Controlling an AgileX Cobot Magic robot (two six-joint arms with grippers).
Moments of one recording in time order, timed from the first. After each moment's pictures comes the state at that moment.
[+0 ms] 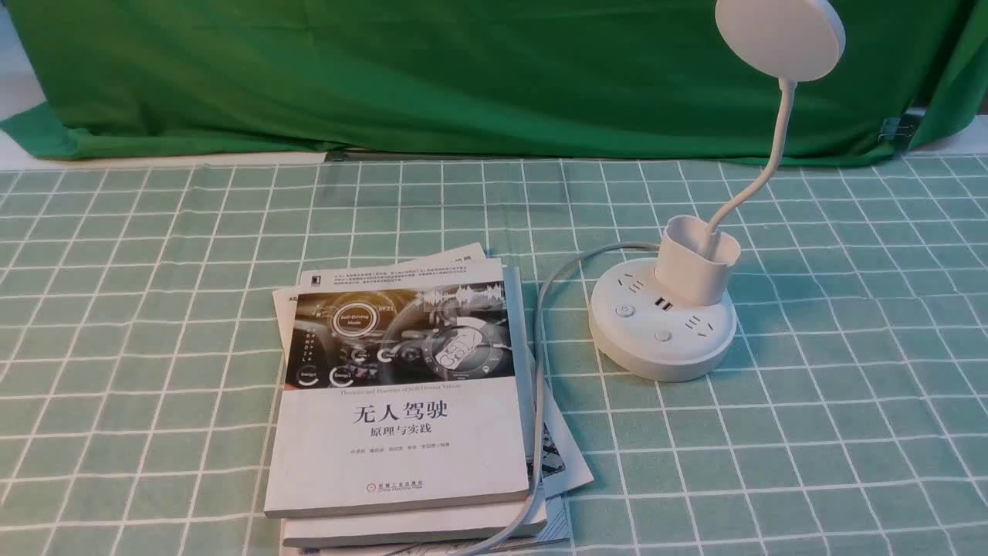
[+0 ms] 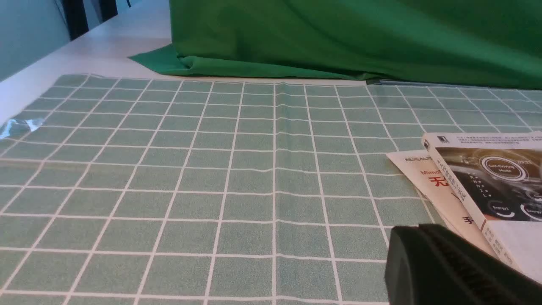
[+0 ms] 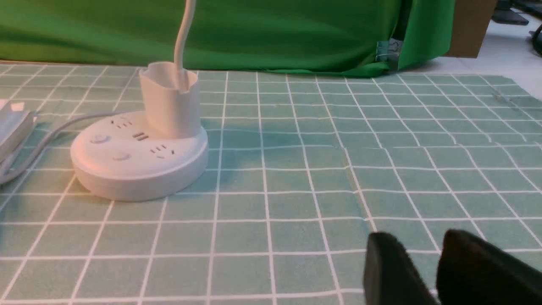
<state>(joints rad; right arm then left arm) 0.05 0.00 0.01 -0.08 0.23 0.06 0.04 0.00 0.01 -0.03 0.22 0.00</state>
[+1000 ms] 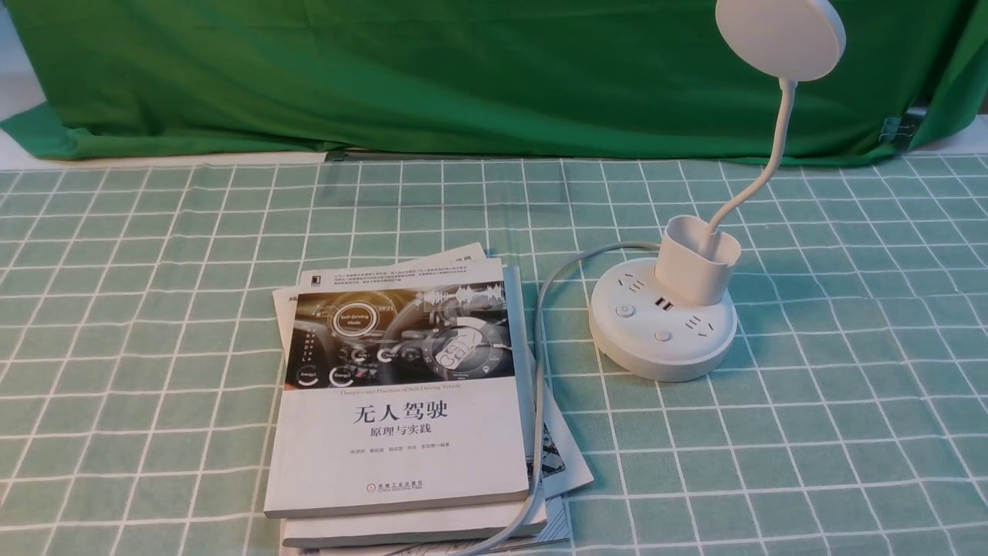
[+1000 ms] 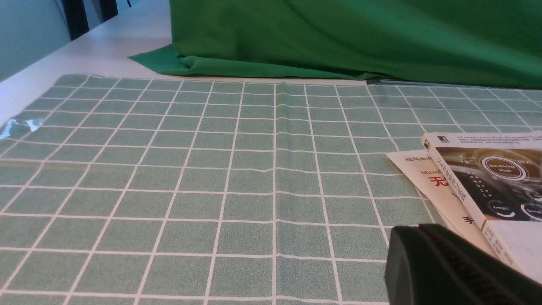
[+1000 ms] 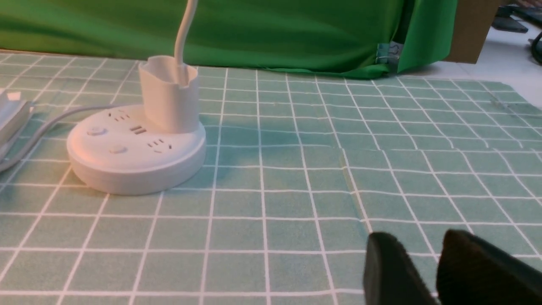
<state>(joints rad) 0.05 0.00 0.01 -0.08 0.23 0.03 0.04 0.00 0.01 -0.03 0.22 0.00</state>
